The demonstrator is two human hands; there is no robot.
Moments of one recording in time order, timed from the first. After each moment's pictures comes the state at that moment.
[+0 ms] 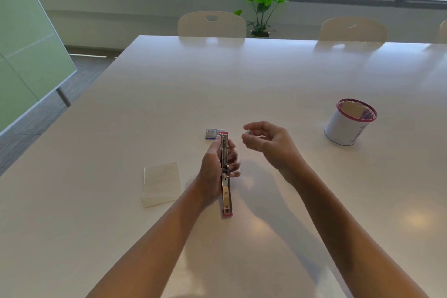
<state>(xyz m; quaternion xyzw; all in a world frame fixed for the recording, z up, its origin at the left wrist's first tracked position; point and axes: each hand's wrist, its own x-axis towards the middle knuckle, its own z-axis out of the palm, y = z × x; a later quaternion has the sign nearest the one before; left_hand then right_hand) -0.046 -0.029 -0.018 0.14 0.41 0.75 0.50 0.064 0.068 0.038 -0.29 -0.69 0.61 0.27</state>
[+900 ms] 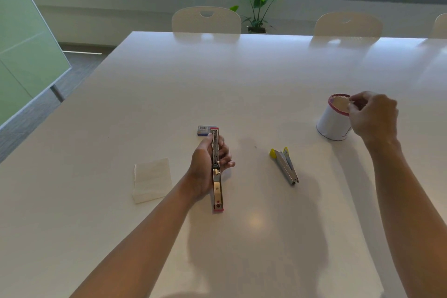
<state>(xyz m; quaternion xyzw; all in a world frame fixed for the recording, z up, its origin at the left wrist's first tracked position) -0.043 -0.031 -0.013 0.16 0.43 0.75 0.48 0.182 0.223 0.064 -0.52 -0.77 0.08 0.37</state>
